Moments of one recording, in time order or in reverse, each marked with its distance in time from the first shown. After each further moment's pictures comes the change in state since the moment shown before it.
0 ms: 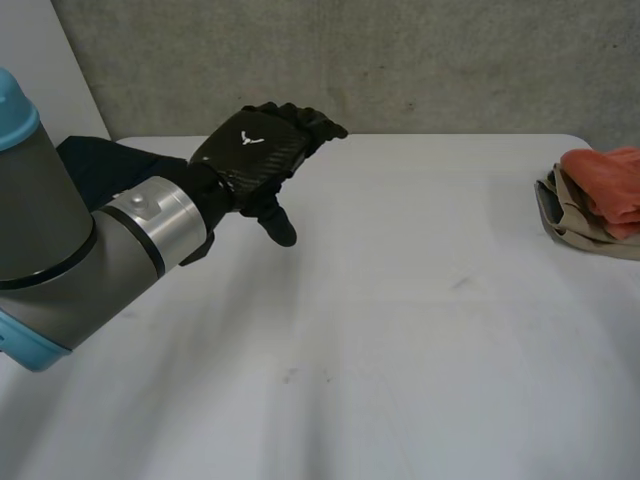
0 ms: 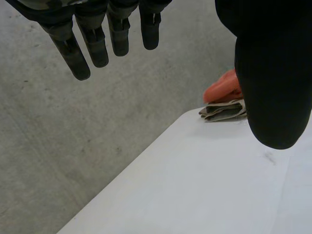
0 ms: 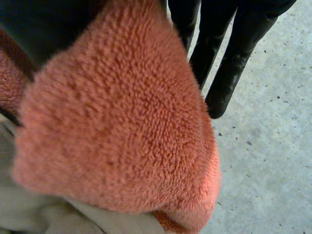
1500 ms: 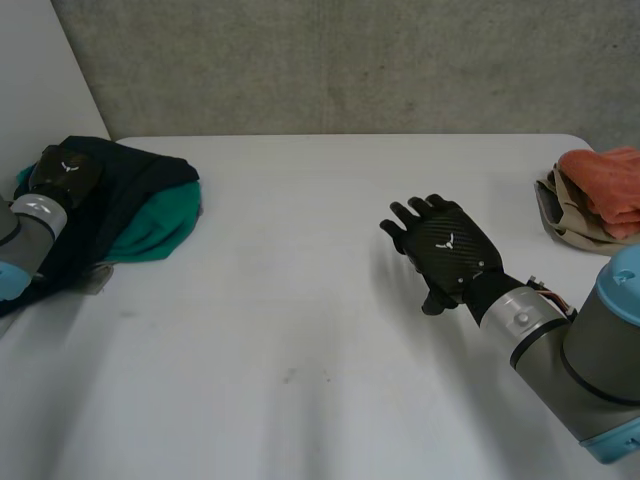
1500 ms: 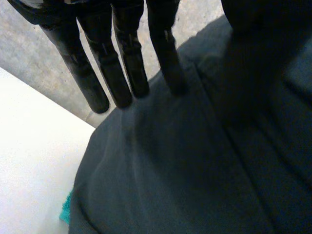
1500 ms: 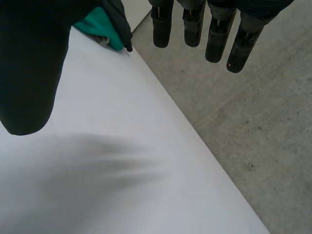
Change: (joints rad) left arm 0.579 -0.685 0.459 0.200 -0.090 0.426; right arm 0.810 -0.752 0.792 0.515 0.471 -0.489; left_hand 0.781 0.717 0.687 0.700 0.683; right_hand -0.512 -0.649 -0.658 -0.646 -0.618
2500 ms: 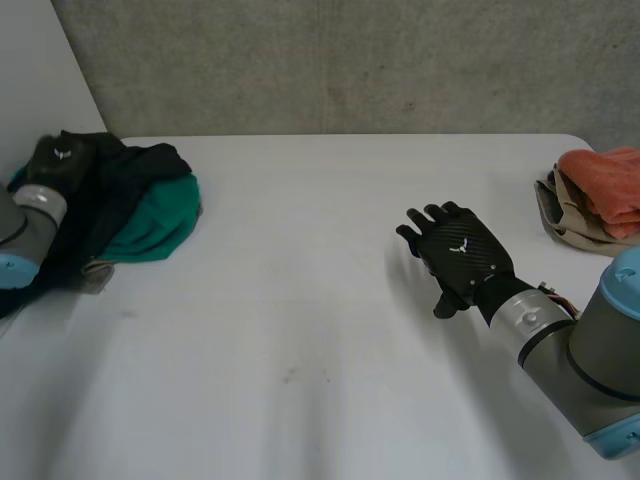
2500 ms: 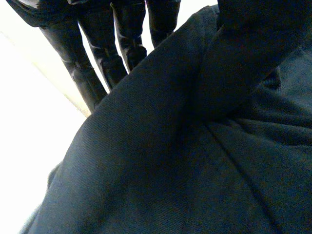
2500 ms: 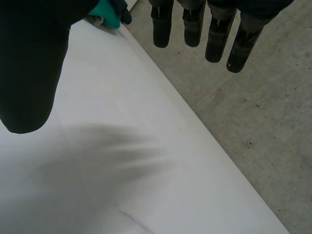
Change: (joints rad) left arm -0.003 -0.135 0.225 0.035 -0.009 -0.234; right arm -0.046 0.039 0.002 -0.008 0.007 0.003; left_hand 0.068 0.235 0.232 0.273 0.189; right_hand 0.000 0.000 0.000 0.000 0.000
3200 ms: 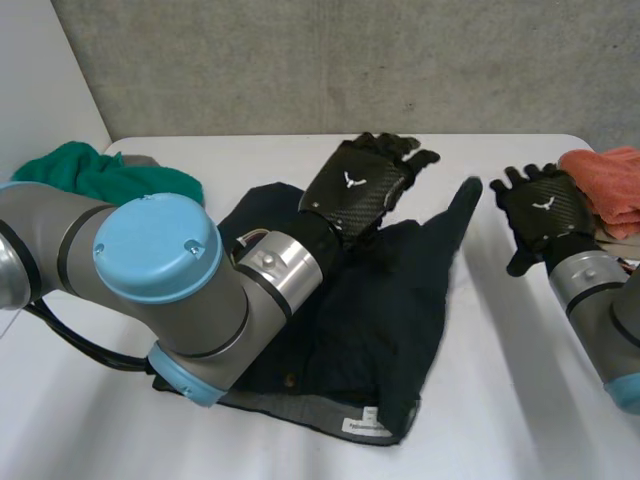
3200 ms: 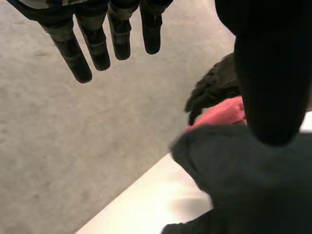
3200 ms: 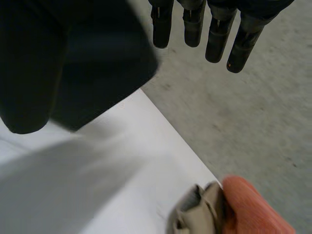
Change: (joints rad) left arm -0.816 0.558 -0.664 0.187 -0.052 -0.305; right arm -0.135 -0.018 -0.073 0.010 0.222 0.011; left_hand -0.800 -0.908 -0.881 -0.933 -0.850; right_hand 0.001 0.000 0.000 0.000 0.000
